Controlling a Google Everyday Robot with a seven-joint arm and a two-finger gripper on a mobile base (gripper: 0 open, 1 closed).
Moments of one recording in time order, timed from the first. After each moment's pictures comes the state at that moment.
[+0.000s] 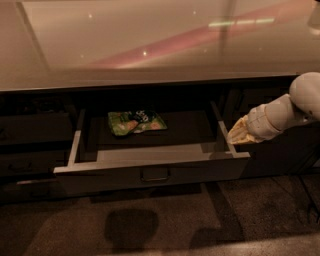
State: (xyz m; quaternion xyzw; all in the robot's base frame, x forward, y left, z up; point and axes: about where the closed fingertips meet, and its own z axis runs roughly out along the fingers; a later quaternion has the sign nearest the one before) arm 0.589 -0.253 0.713 -0.73 0.61 0.04 0.29
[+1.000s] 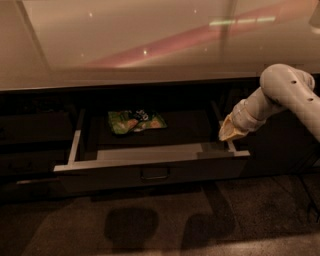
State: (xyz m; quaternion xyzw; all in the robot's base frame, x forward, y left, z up) arm 0.625 -0.246 0.681 -0.74 0.64 0.05 0.21
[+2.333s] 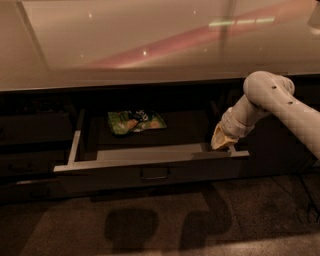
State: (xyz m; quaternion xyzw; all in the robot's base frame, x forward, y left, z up) arm 0.619 -0.219 0.650 -0.77 0.62 0.07 0.17
